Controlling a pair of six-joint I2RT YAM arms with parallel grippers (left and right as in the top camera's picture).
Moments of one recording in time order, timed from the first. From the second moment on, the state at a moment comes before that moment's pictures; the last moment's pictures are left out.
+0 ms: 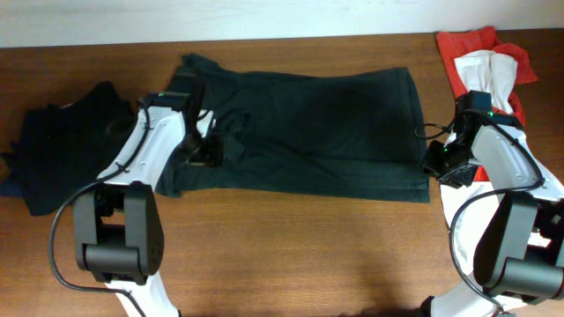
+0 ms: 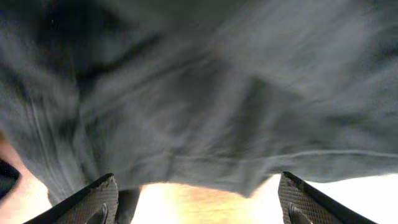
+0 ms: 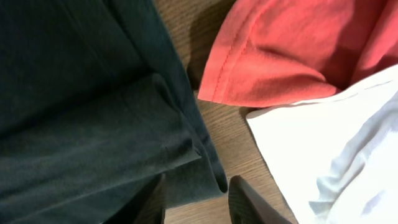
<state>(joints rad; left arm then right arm) -0.12 1.98 1.49 -1.05 -0.01 -0.03 -0.24 1.80 1.25 -0.97 -0.03 0.28</state>
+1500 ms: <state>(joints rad) -0.01 1.94 1.22 -0.83 -0.02 -0.15 -0.24 1.95 1.27 -0.95 -0.14 0.24</state>
